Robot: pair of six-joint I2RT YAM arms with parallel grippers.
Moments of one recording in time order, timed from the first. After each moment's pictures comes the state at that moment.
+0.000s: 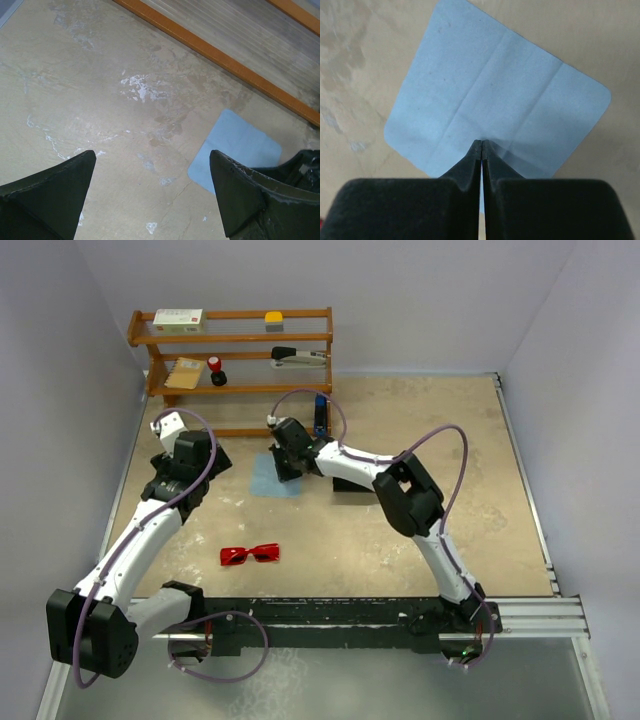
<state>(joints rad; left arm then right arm) -0.24 1.07 0.84 -0.43 -0.52 -0.62 0.82 2.33 1.84 -0.37 0.02 0.40</state>
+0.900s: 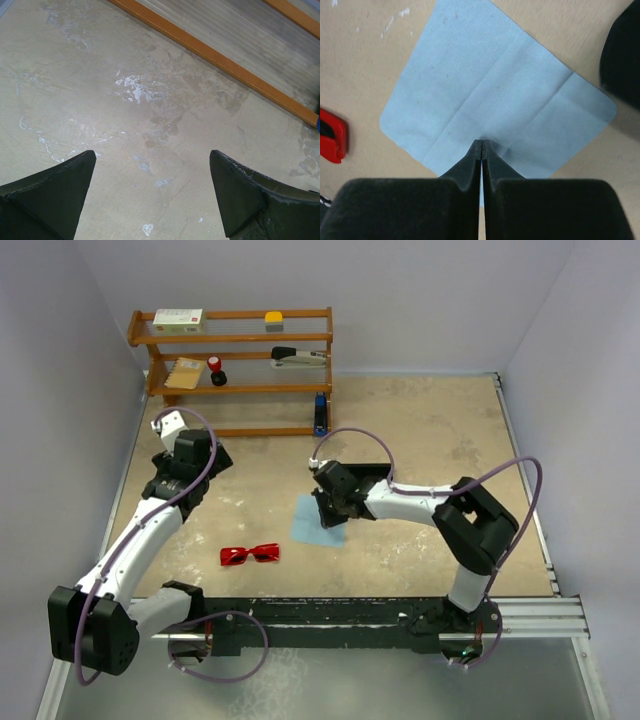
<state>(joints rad) -0.24 1.09 0.84 -0.40 -0.50 -0.62 0.85 1.79 1.05 -0.28 0.02 0.44</state>
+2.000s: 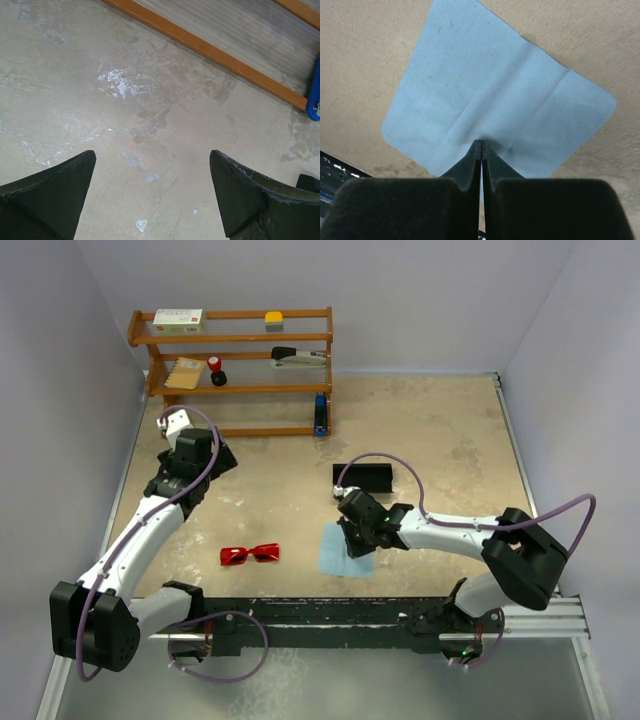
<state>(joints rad) -0.23 1.11 0.84 -0.38 -0.43 -0.60 0.92 1.45 0.71 -0.35 0.03 0.52</state>
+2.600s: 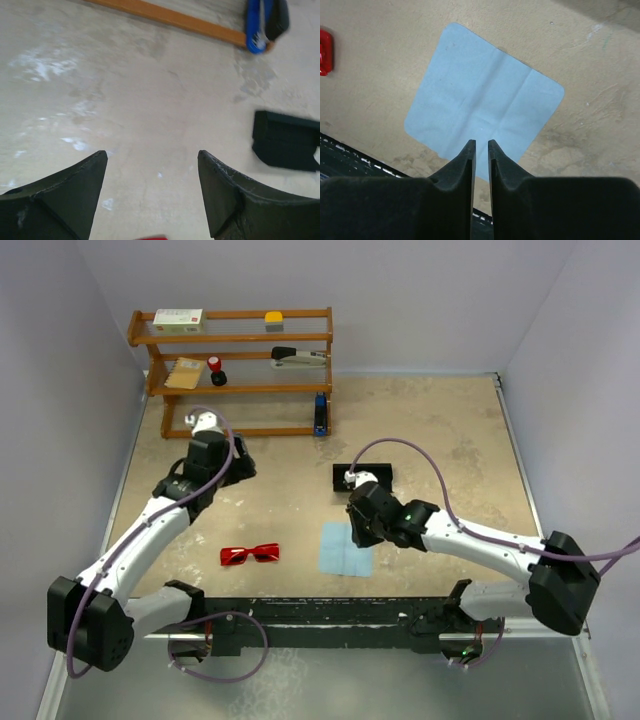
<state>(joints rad) -0.30 1.10 0.84 -0.36 -0.22 -0.55 0.92 1.28 0.77 -0.49 0.13 0.51</state>
